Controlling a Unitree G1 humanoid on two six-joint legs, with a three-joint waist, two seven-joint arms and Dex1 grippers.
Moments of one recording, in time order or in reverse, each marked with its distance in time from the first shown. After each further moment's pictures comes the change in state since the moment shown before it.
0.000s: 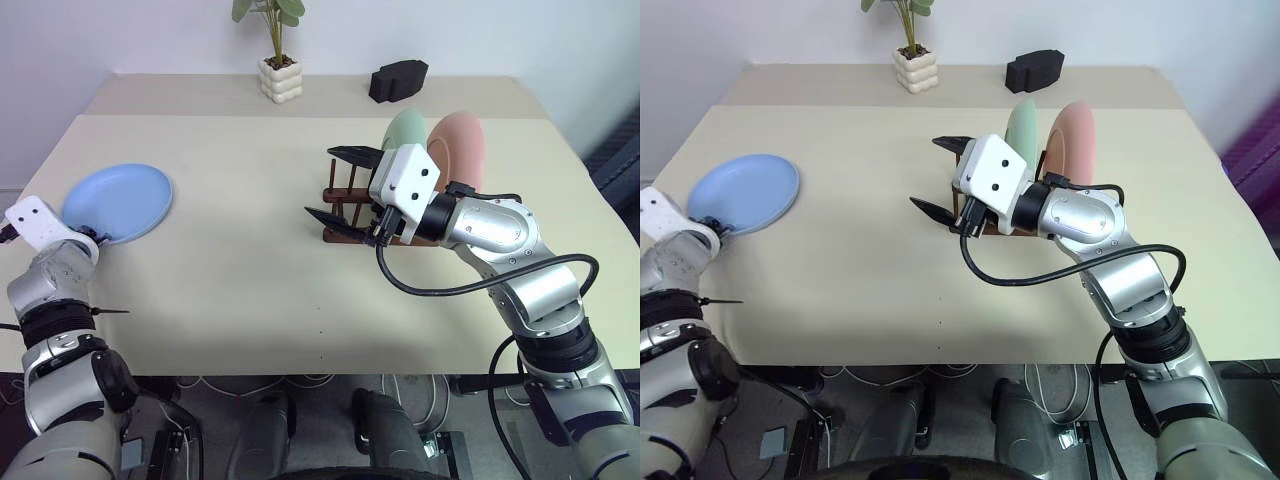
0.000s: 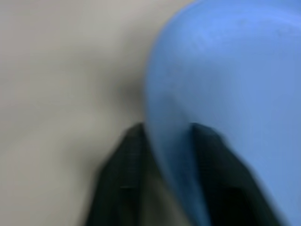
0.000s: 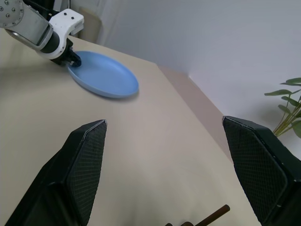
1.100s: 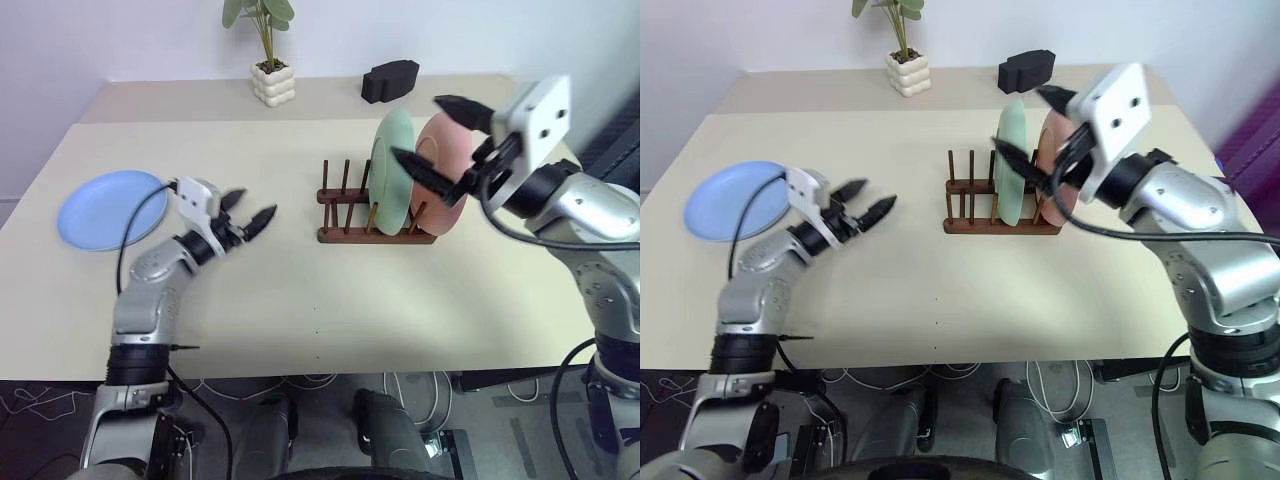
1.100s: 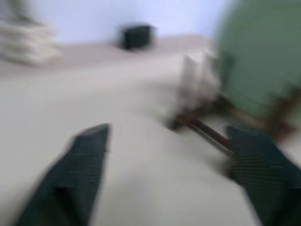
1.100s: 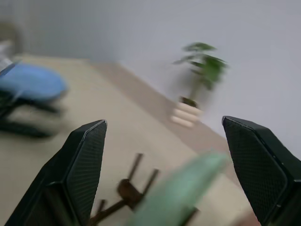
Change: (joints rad) left arm 0.210 -0.157 -0.433 -0.539 -0.002 -0.268 -0.692; right arm 0.042 -0.206 -0.207 -0.051 0.287 0.100 -0.157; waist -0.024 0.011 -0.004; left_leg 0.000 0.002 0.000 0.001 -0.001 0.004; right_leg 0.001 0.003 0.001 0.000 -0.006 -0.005
